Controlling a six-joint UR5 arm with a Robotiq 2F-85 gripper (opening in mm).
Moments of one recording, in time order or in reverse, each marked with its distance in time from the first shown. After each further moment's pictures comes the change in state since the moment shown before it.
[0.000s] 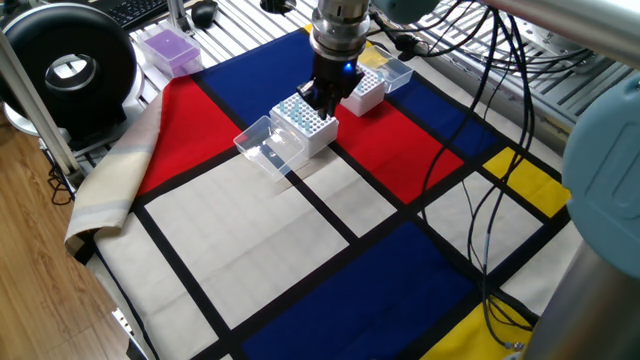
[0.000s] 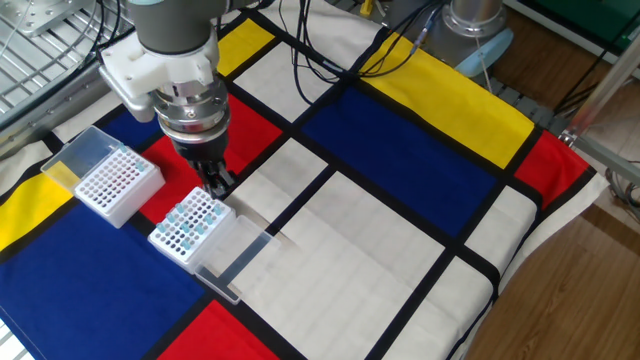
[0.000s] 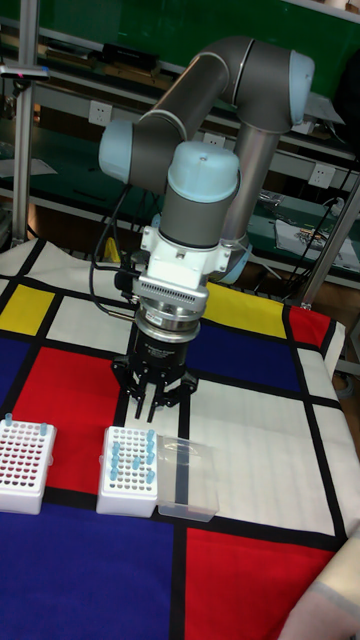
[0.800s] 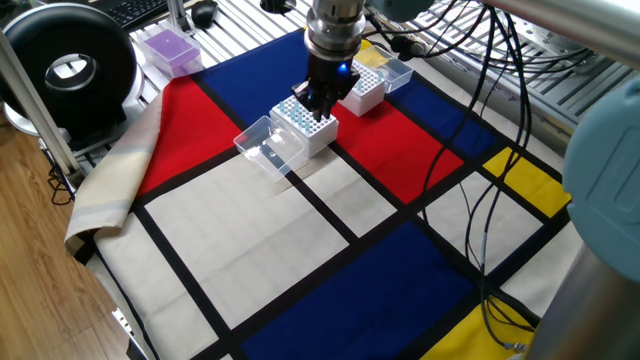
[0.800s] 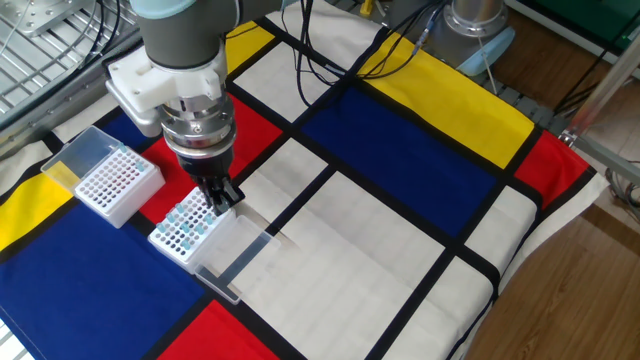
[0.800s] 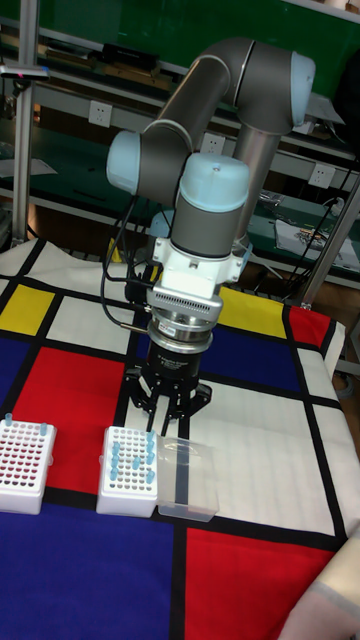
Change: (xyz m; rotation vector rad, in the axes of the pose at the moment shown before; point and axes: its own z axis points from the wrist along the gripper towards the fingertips) arm -0.012 0.019 0.010 -0.020 -0.029 -0.013
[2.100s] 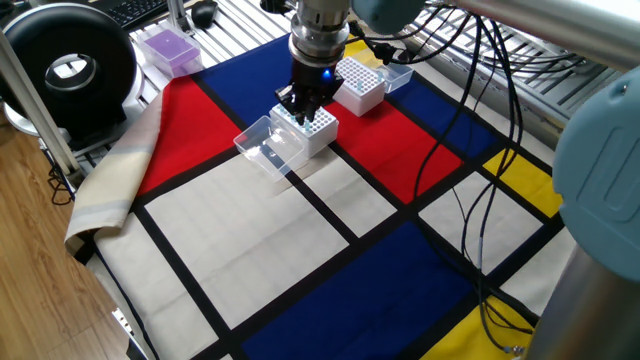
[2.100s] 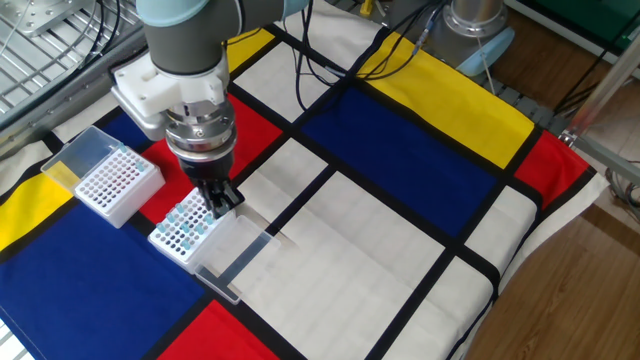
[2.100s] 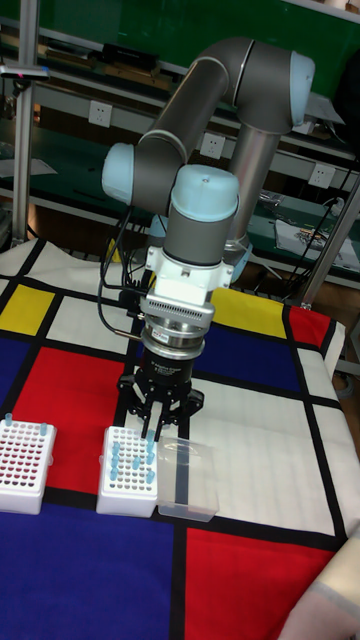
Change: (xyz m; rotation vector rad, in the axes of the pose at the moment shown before) arm 0.003 -0.008 0.015 -0.001 -0.021 -0.017
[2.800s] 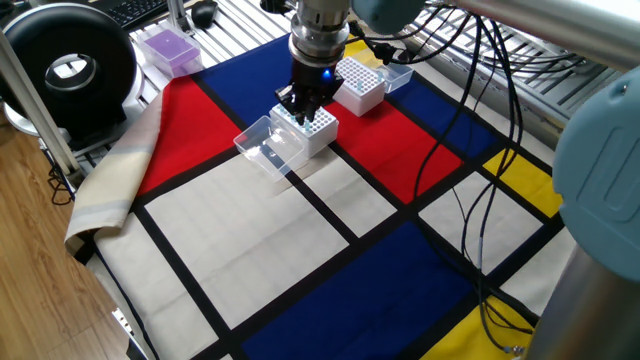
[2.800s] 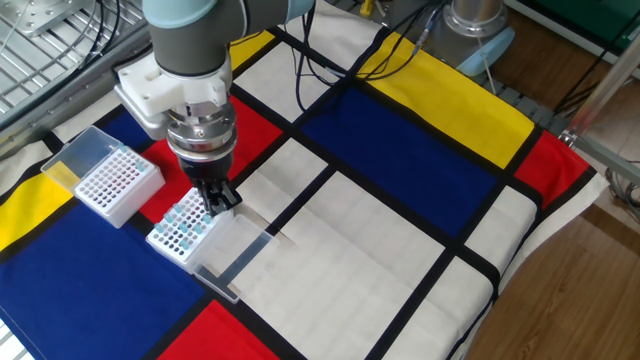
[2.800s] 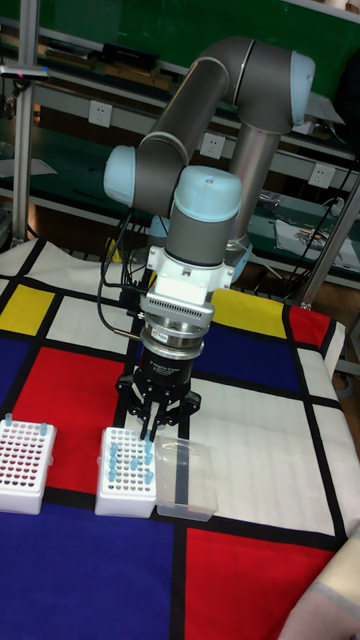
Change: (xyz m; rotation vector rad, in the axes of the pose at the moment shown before) arm -0.003 -0.003 -0.001 0.023 -0.016 0.024
